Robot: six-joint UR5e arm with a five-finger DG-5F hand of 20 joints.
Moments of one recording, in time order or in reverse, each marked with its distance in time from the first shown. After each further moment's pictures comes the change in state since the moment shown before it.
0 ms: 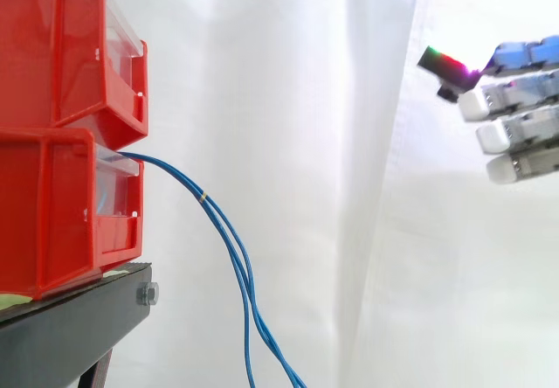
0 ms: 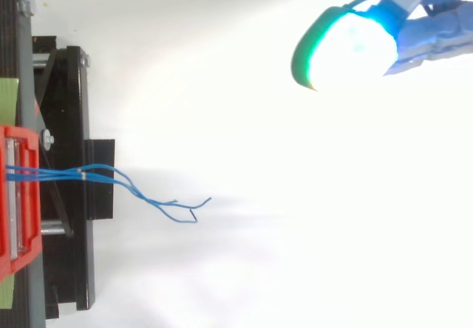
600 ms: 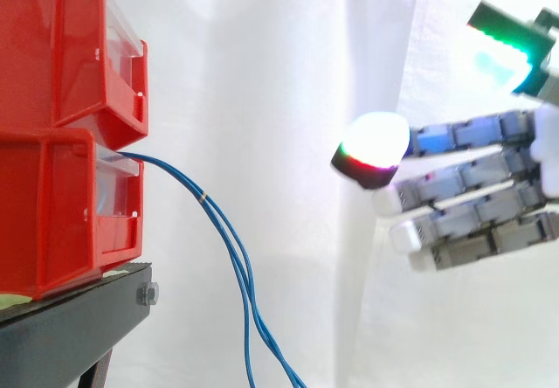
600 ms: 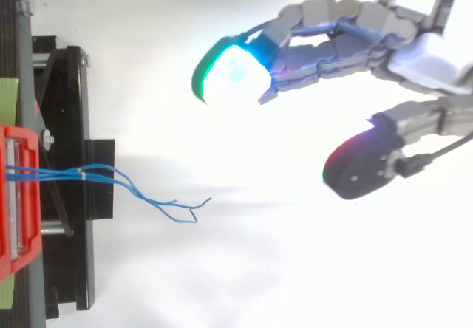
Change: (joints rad) arm 0.004 -0.186 0.097 0.084 0.020 -0.052
